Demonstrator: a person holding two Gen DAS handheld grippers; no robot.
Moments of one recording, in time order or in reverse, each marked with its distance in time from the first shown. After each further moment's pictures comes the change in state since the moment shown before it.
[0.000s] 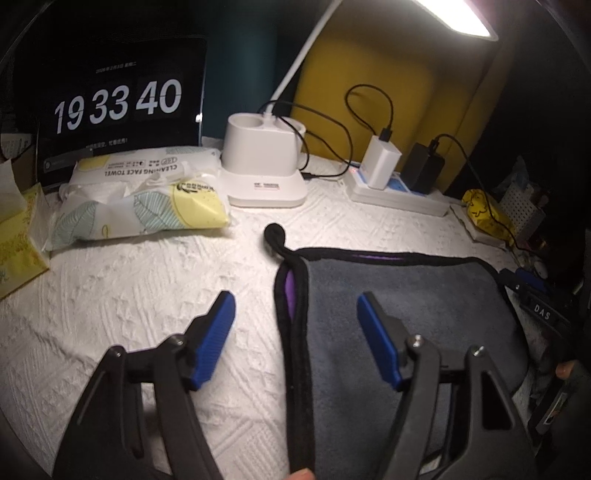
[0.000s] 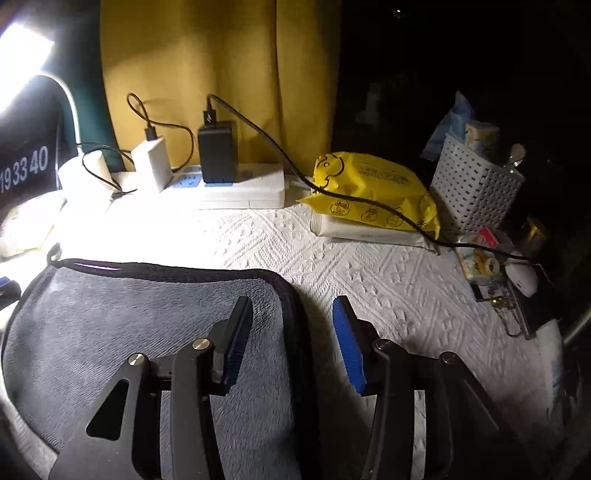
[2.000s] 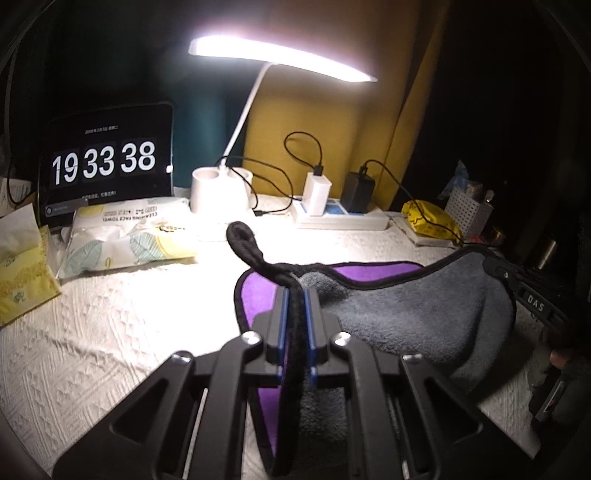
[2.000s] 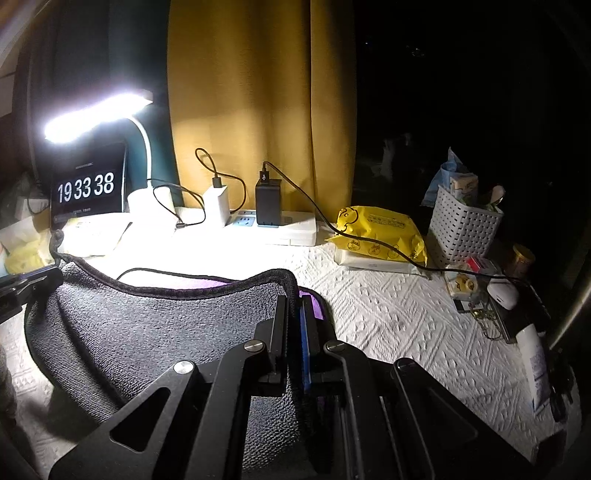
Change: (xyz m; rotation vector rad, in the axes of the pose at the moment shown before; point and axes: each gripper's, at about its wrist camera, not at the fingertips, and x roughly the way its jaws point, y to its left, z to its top) left arm -0.068 -0.027 -0.014 0.113 -0.147 -0.107; right arm -0.087 0.009 -0.025 -0.029 -0.190 0.107
